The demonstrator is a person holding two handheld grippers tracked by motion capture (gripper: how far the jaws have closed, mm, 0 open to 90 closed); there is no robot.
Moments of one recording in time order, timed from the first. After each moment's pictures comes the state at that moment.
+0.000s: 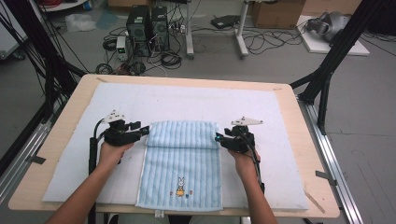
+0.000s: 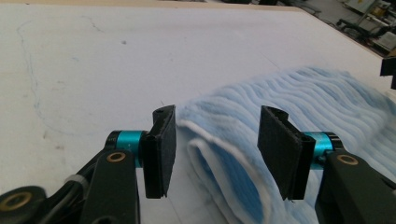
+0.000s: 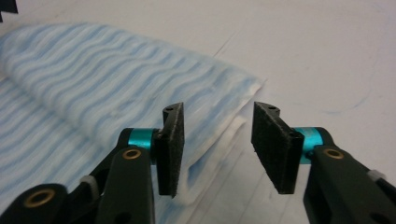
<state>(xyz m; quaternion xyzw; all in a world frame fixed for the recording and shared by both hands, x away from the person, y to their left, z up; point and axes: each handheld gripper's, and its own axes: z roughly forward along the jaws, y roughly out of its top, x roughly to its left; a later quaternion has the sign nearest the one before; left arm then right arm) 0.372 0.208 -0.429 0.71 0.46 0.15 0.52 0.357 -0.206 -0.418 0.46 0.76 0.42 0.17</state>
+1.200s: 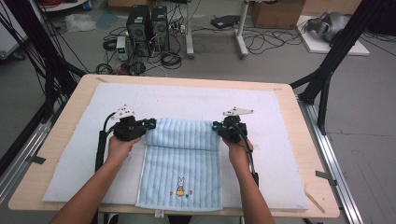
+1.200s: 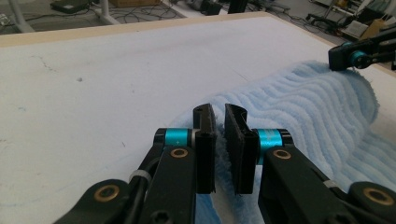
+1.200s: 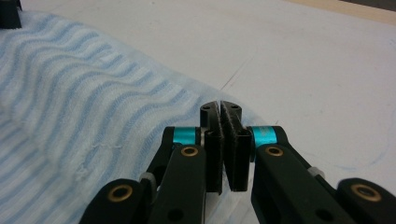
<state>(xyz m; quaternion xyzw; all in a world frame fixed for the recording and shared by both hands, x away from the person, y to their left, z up) 0.370 0.188 -0.421 0.73 0.38 0.15 0.55 0.376 -0.185 -0.406 0.43 0.78 0.42 0.17</state>
